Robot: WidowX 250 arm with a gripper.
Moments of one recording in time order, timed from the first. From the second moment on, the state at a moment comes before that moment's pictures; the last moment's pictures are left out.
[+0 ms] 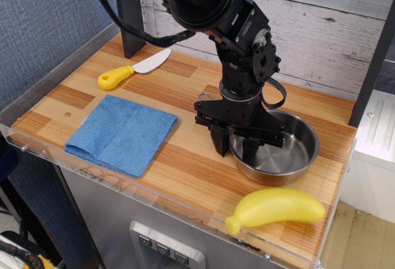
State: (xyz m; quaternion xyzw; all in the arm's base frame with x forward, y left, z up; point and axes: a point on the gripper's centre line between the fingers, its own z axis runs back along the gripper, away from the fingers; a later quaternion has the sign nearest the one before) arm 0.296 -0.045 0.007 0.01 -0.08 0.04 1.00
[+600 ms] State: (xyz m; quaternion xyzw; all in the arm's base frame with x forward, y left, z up) arm 0.304 -0.048 0.014 0.02 -0.08 -0.13 0.99
